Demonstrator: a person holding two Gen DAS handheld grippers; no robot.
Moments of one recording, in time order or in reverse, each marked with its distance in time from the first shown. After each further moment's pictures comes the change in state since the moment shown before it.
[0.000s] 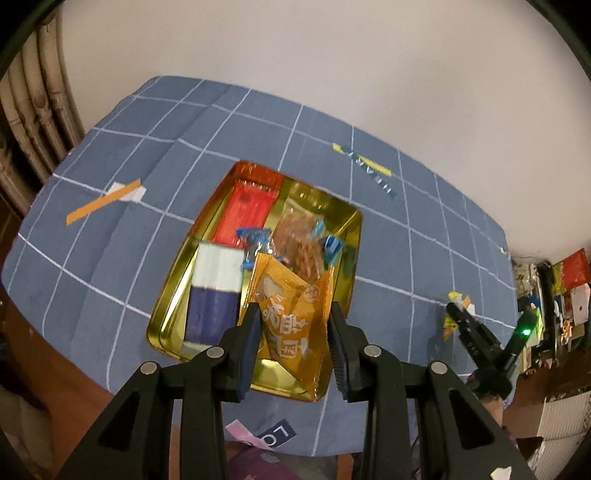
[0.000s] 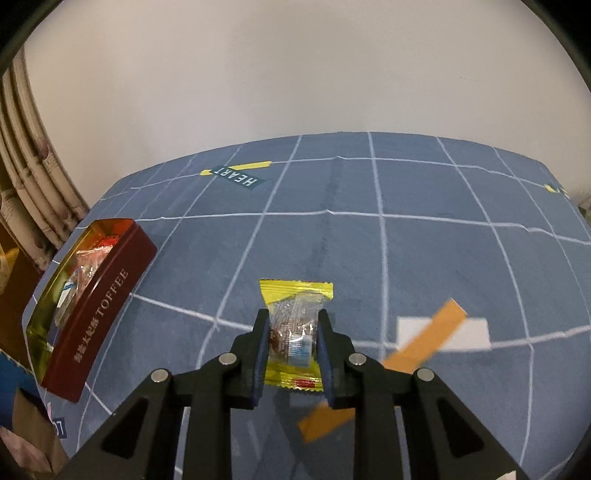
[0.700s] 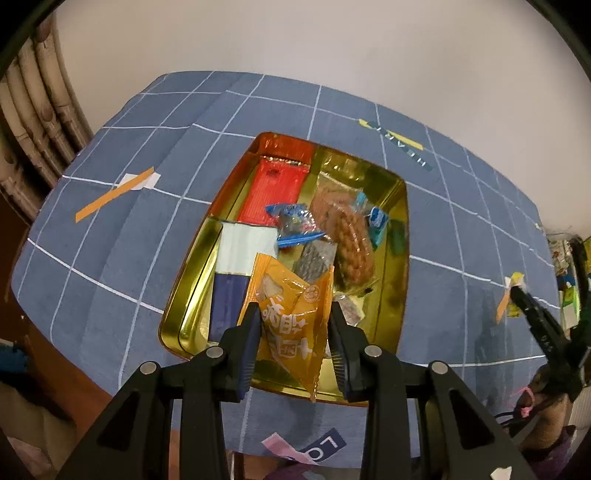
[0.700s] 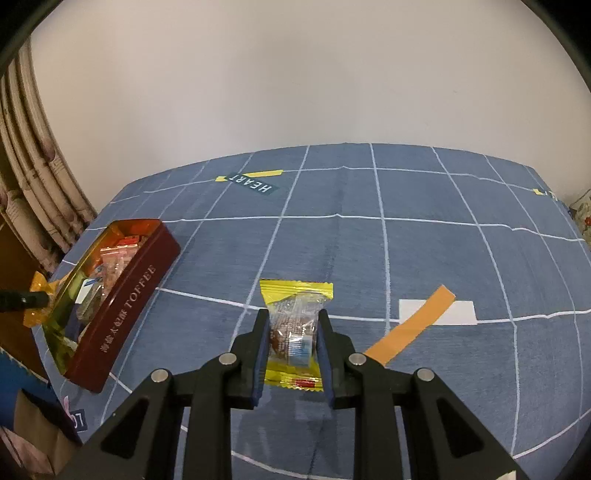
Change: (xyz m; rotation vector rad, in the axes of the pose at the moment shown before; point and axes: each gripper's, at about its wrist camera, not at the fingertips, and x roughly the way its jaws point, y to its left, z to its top) left arm 0.038 0.015 -0.021 0.074 -0.003 0.134; right arm -0.027 0.022 -0.005 -0.015 -0.030 0.006
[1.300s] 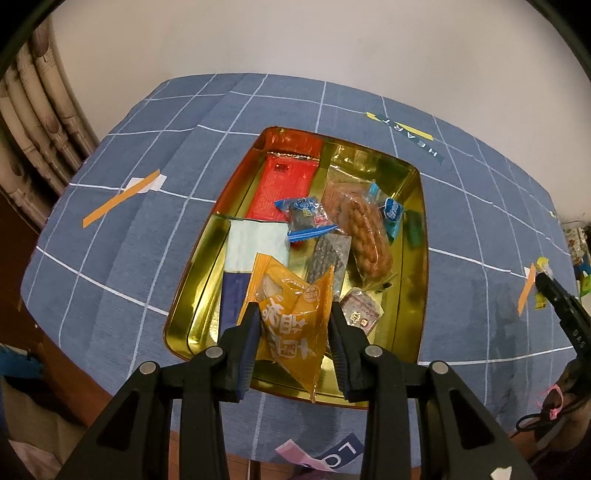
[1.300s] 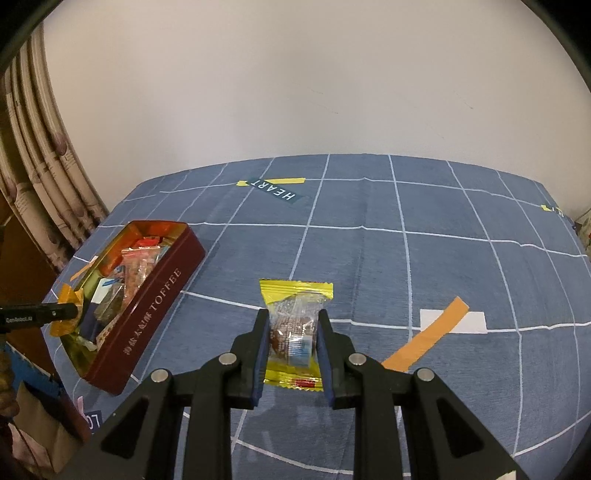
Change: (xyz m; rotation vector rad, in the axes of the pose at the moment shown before) left arm 0.008 -0.003 -0.006 0.034 -0.013 0.060; right arm -0.011 0.023 0.006 -0.031 -0.010 0.019
